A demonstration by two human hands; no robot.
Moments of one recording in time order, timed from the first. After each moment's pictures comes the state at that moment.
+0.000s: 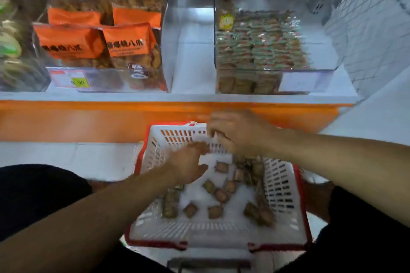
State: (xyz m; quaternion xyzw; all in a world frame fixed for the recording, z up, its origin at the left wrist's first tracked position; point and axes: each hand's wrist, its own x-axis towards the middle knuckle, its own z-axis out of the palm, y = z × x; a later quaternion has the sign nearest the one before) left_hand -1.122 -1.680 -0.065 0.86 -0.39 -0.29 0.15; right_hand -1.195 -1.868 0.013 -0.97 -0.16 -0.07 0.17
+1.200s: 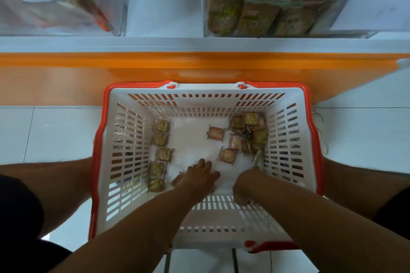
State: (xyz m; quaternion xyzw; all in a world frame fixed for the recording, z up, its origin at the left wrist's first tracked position) left_hand -1.213 -1.683 -0.269 0.75 -0.53 -0.38 -0.13; right_hand -1.271 -1.826 -0.222 -0.66 0.03 0.74 0.05
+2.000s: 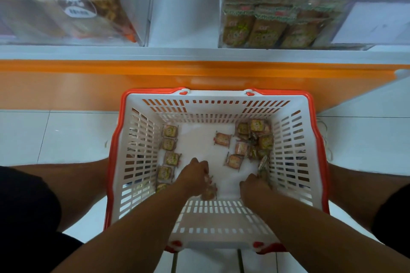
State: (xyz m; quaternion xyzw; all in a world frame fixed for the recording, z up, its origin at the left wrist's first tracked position) left_hand -1.181 -1.666 -0.261 0.84 -0.28 -0.45 0.09; right_hand -1.309 -1.815 -0.235 -0.84 0.08 0.54 0.00
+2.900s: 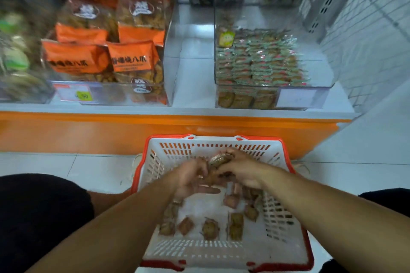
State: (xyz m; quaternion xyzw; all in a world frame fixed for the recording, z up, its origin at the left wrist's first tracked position) left_hand -1.121 -1.697 -0.095 0.52 0.06 -0.64 0.56; right_hand -1.209 -1.851 -0.075 -0.59 0.32 0.17 0.72
